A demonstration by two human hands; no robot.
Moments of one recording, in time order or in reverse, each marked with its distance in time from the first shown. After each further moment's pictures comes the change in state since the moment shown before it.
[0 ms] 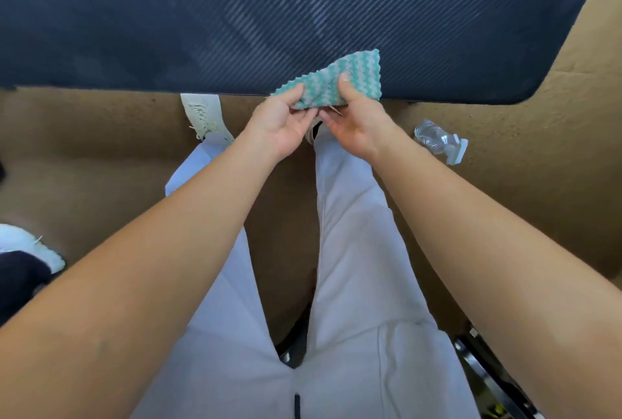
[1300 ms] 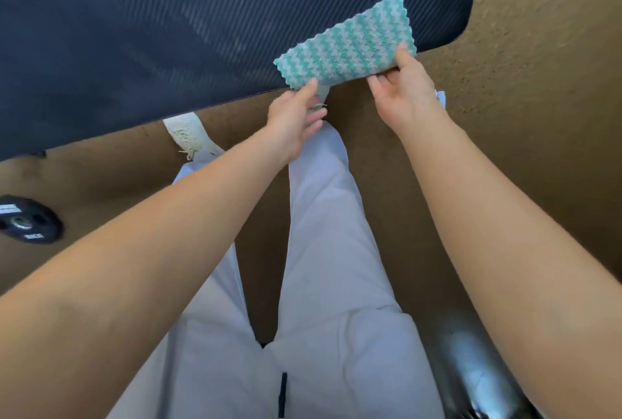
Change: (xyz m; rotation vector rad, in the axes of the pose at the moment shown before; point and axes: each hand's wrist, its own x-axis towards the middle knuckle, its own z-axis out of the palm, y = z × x) left_hand -0.028 -0.116 0.097 0.898 0.192 0.069; right_hand -0.013 -0.082 -0.149 0.589 0.149 -0.180
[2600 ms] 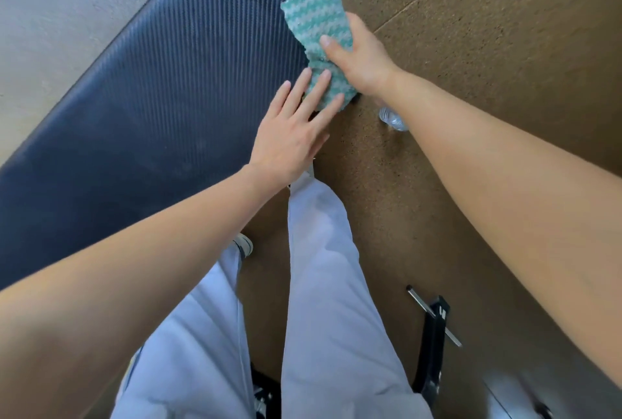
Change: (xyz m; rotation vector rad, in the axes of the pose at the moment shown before) left_hand 0.045 0.036 0.085 2.093 -0.027 1.678; right_hand 0.058 -0.116 -0.010 -1.020 -0.277 -0.532
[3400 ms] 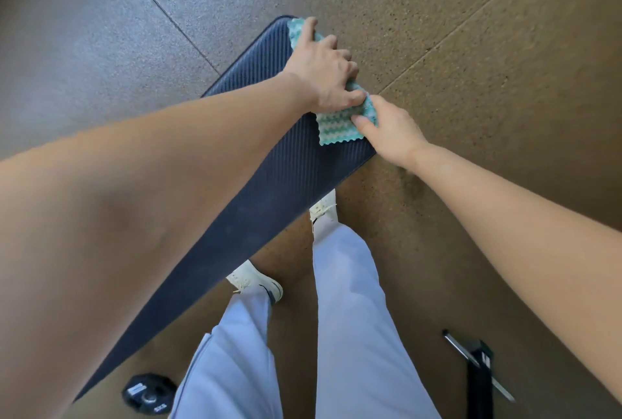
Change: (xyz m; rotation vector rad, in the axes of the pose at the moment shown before) left_hand 0.170 -0.090 -0.087 0.225 -0.395 0.146; right_hand -0.008 -0.012 -0.007 -0.386 0.052 0.069
